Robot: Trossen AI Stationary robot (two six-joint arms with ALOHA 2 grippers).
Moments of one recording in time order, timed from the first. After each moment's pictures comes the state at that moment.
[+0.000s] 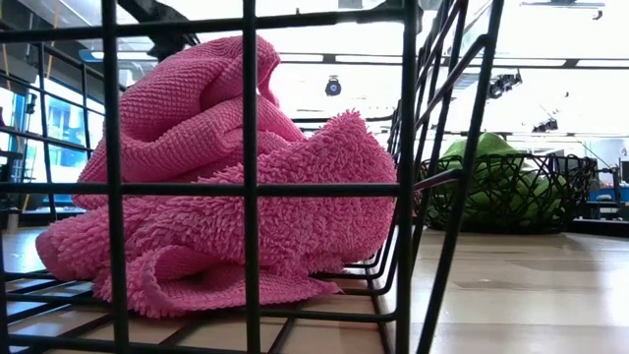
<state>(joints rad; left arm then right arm) 0.93 1.57 1.26 -1.09 0.03 -0.60 -0.10 1.28 1.25 -0.36 0.07 0.34</state>
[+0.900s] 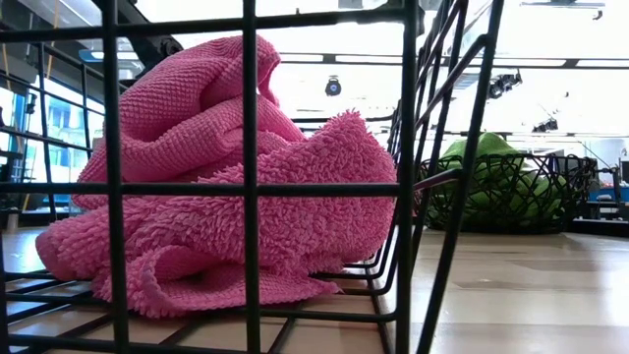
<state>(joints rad) 0.95 1.59 1.02 -0.92 0.05 -0.70 -0.10 1.28 1.25 -0.36 0.07 0.43</state>
